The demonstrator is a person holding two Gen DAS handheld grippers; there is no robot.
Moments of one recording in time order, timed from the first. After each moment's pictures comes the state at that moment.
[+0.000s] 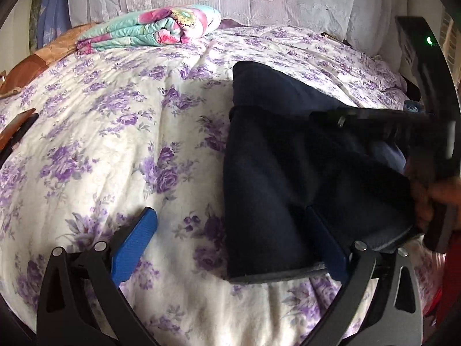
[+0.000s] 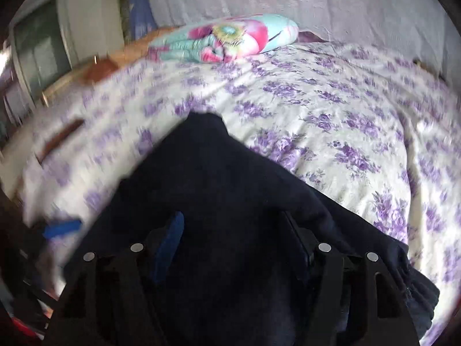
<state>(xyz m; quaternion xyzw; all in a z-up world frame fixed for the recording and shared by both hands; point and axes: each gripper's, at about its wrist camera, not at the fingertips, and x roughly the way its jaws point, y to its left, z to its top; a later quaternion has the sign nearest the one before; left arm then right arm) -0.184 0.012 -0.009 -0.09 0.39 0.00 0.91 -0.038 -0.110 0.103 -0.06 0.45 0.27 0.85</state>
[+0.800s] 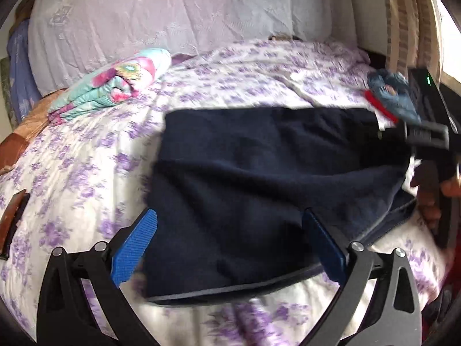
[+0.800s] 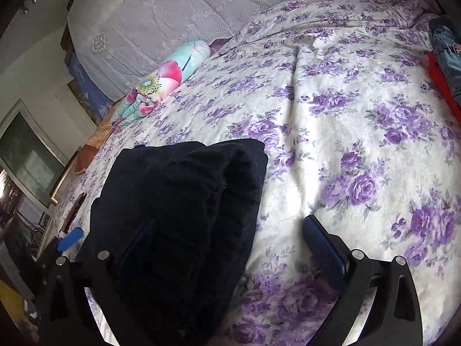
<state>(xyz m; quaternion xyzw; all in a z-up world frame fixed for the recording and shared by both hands) -0.186 -0.055 0.030 0.04 0.32 -0.04 0.95 -0.074 -0.278 0.068 0.16 0.44 0.20 0.86</state>
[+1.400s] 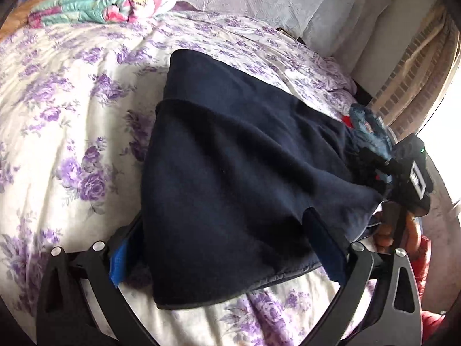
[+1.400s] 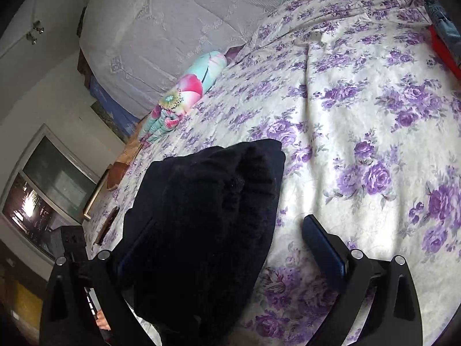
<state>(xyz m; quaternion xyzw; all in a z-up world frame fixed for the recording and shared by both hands) -0.166 0.005 -0.007 -0.18 0.41 -0.17 0.88 -0.081 -0.290 0.066 0.24 0.43 0.25 0.84</state>
